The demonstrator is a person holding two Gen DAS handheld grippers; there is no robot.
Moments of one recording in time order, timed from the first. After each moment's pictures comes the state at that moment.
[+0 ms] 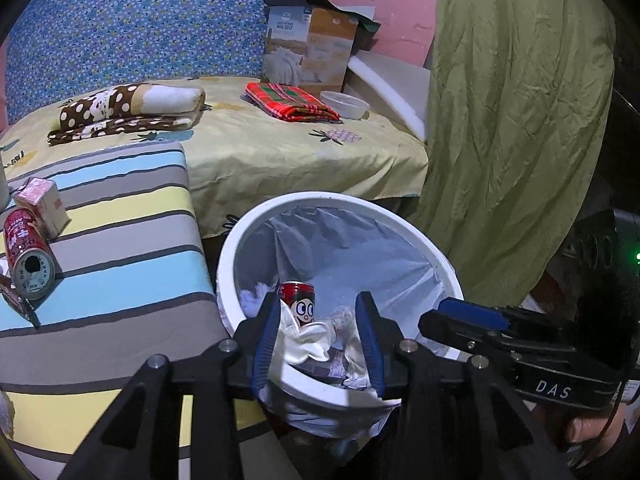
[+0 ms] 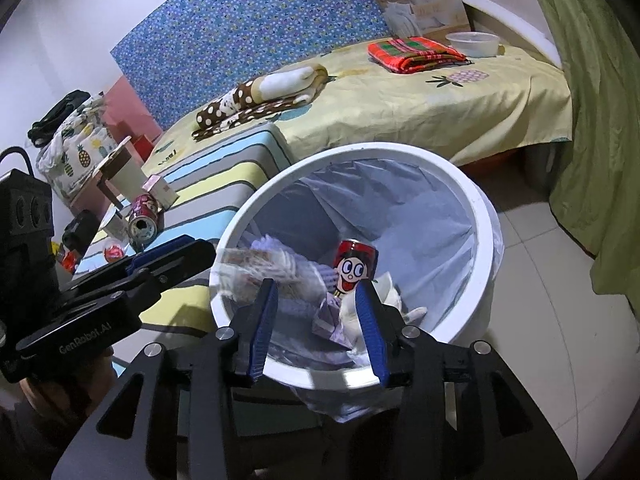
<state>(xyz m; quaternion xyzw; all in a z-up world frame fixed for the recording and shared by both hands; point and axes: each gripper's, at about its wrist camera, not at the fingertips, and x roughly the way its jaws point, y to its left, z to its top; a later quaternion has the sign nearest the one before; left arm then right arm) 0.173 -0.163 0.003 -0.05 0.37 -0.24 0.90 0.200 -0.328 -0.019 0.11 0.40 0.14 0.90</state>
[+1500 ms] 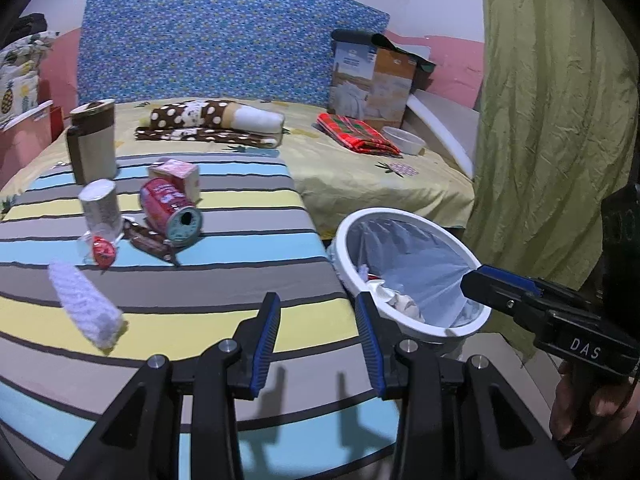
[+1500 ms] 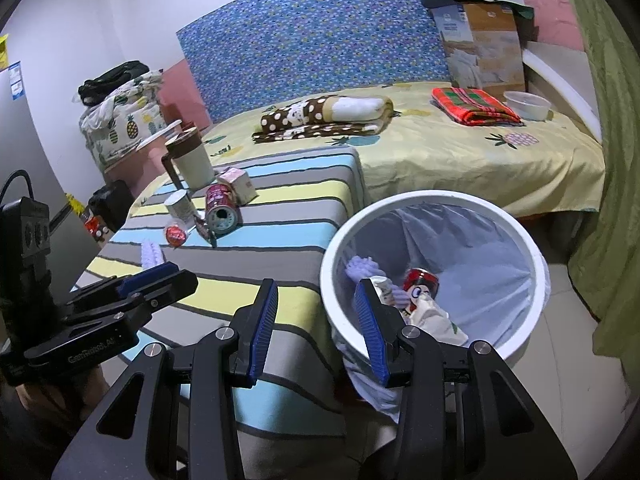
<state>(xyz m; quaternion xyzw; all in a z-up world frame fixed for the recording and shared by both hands) 0.097 -0.066 0.023 -0.08 0.33 -0.13 0.93 0.169 -0.250 0.017 0.03 0.35 0.20 0.91</state>
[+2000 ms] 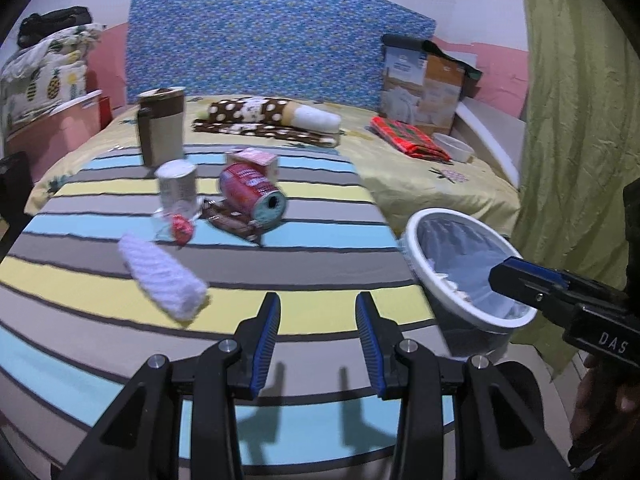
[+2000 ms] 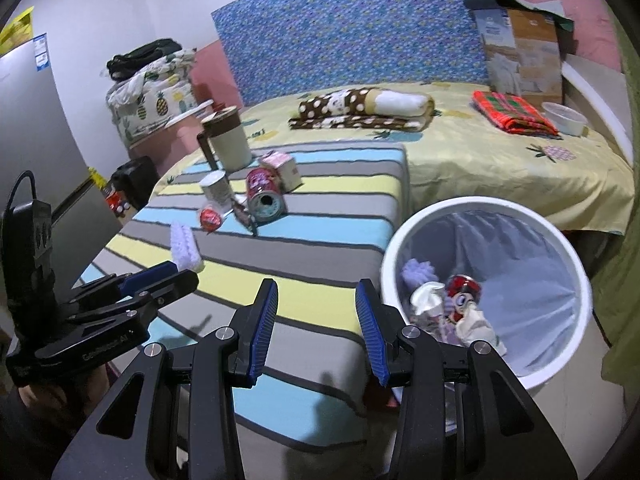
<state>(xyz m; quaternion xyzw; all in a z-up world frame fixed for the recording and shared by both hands) 0.078 -0.017 0.010 -0.08 0.33 -0.04 0.94 0.169 -0.212 0.012 0.00 0.36 0.25 0.90</state>
